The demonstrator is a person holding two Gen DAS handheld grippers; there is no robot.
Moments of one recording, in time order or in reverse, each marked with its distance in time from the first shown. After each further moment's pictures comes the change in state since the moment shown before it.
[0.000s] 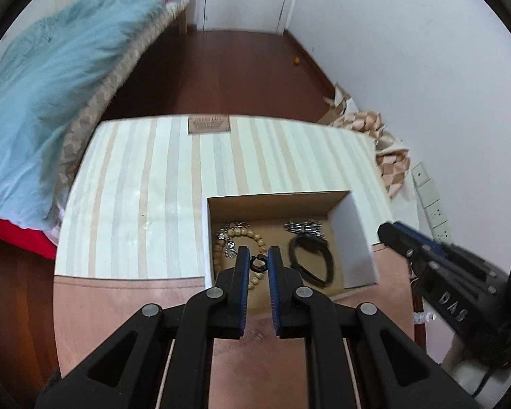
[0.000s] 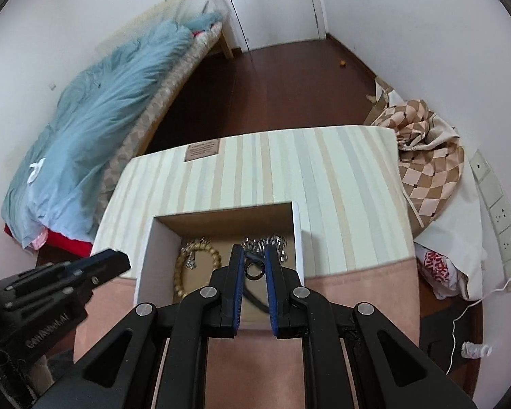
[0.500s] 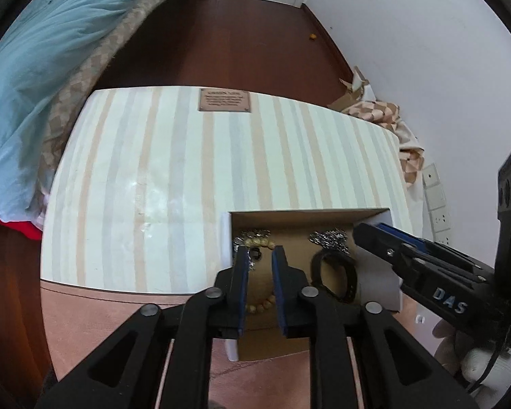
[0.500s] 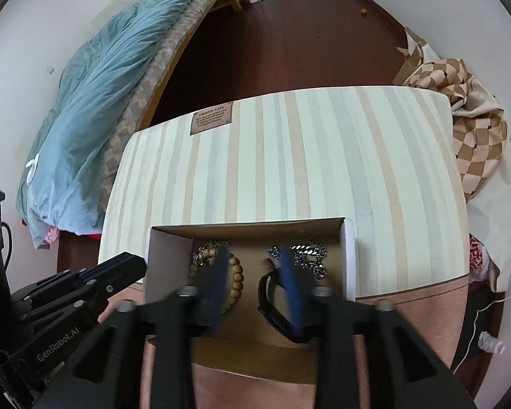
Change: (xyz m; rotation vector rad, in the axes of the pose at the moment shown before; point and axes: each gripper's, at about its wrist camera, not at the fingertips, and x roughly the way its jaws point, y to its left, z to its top) left arm 0.035 0.030 0.028 -0.079 0.115 -0.008; right arm 0.072 0.002 0.036 0.053 0.210 0.108
